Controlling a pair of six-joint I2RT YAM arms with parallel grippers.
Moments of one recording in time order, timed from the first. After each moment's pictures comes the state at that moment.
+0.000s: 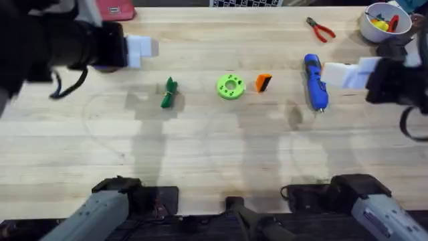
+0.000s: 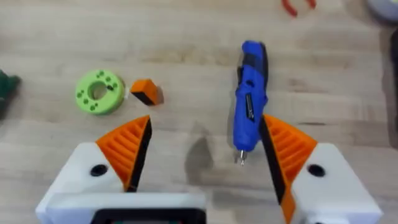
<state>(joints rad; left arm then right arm) 0.00 1.06 1.08 -0.83 0.00 0.03 0.00 0.73 0.92 -0.90 -0.07 0.00</state>
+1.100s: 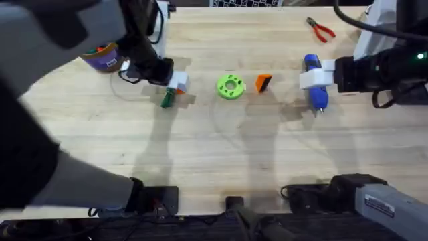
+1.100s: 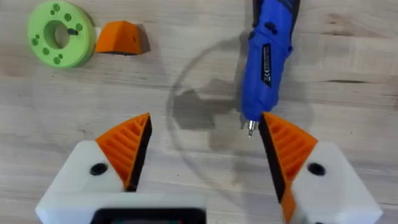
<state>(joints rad) -0.14 1.68 1.18 -0.97 0.01 0.03 0.00 1.14 1.02 -1.03 -0.08 -0.02</state>
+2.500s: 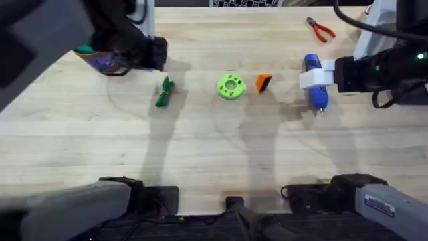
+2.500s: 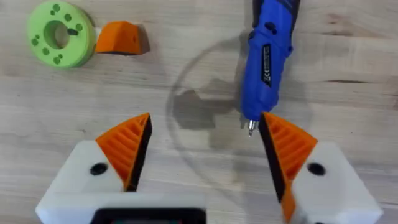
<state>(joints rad) -0.13 1.44 1.19 -0.94 0.06 0.02 0.00 1.14 1.02 -1.03 -0.08 -0.02</state>
